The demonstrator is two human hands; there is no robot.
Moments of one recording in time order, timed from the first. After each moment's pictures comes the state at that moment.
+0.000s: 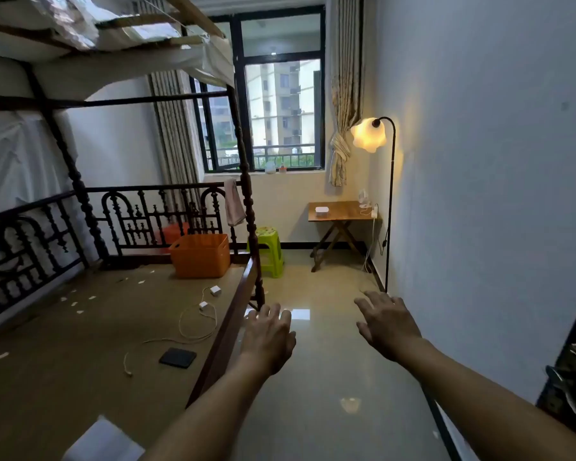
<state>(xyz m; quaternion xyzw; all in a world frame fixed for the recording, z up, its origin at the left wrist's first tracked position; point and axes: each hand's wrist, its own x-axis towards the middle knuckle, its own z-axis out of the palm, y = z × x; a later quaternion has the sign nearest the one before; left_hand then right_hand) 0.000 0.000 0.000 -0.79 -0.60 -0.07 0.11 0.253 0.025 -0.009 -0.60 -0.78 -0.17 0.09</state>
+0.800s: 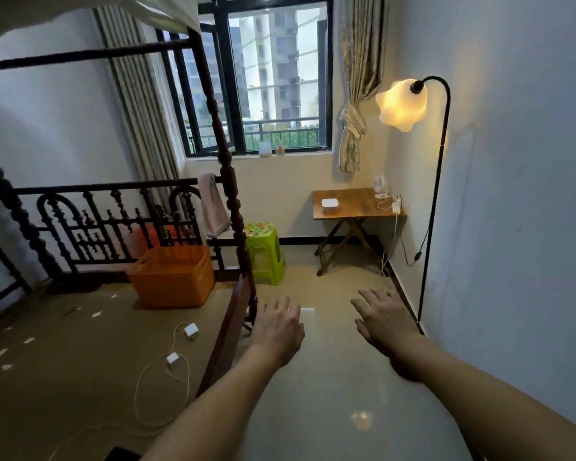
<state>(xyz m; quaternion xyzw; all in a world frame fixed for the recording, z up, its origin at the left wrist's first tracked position) 0.009 0.490 -0.018 -0.81 -0.58 -0.04 0.11 0.240 0.510 -0.041 -0.60 -0.78 -0.15 0.00</state>
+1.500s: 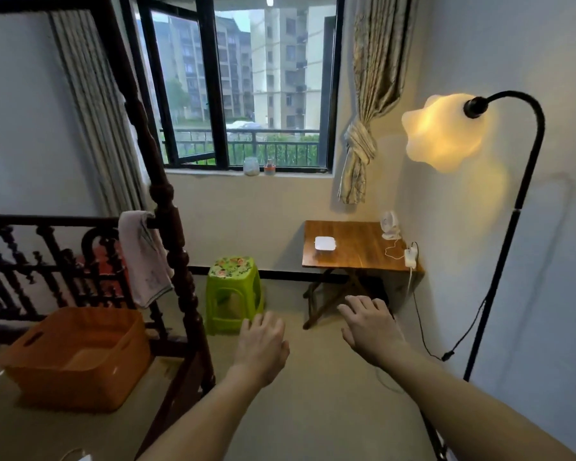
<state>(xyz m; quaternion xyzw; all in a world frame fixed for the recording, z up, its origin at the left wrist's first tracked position) 0.093 0.983 -0.030 -0.78 -0.62 -0.07 0.08 0.319 1.013 -0.023 -0.57 -0.80 -0.17 0.02</state>
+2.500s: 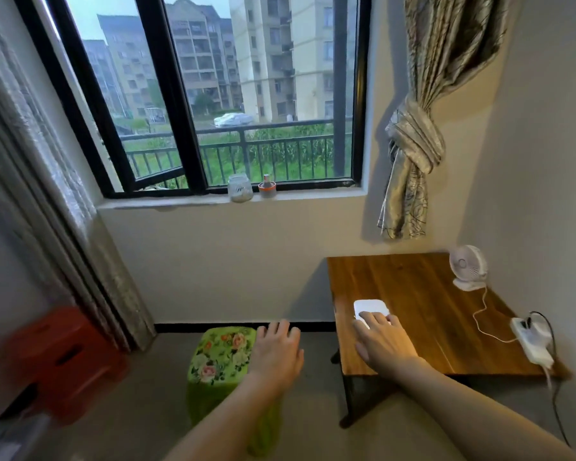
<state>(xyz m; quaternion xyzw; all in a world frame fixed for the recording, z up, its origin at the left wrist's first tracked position) 0.028 1.681 -0.060 -0.81 -0.58 -0.03 0.06 0.256 1.703 -0.081 -0.61 -0.79 -0.06 -0.01</state>
